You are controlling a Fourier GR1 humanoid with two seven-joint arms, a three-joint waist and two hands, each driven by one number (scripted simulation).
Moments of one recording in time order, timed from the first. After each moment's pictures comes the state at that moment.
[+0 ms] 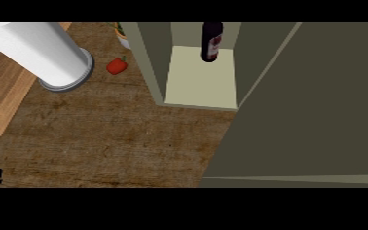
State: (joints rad) left arm 0.44 1.01 -0.24 -1.81 0.97 0.03 -0.78; right arm -0.04 -0.16 0.65 -2.33 -0.14 0.48 0.41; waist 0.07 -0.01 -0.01
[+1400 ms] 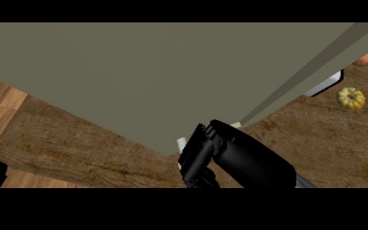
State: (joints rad) left arm 0.38 1.02 -0.25 -1.82 0.95 -0.04 -0.77; right arm -0.38 -0.03 0.45 -2.01 -0.11 0.31 0.41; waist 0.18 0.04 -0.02
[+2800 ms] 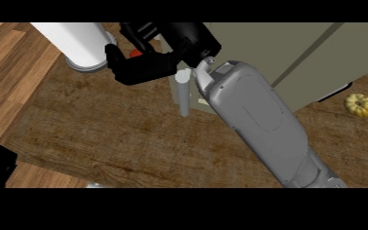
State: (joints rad) left arm 0.29 0.99 -0.27 -1.80 0.95 -0.05 -0.73; right arm -1.05 0.00 0.28 -1.29 -0.19 0.02 0.38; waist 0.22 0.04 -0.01
